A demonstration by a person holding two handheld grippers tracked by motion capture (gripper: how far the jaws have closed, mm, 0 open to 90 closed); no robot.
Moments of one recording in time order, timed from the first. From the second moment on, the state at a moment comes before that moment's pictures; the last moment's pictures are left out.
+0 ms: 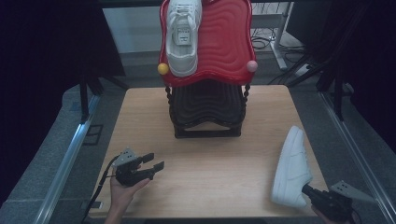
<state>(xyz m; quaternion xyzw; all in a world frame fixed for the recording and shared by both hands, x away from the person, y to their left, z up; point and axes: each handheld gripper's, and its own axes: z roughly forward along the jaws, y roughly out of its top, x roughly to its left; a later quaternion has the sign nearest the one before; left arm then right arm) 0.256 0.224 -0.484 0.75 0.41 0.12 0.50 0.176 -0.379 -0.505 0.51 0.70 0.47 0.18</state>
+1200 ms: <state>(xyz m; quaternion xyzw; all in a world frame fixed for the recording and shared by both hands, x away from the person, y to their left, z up) 0.253 0.226 -0.483 0.76 0.41 0.12 0.50 0.214 -0.267 -0.449 0.41 0.73 0.51 0.16</state>
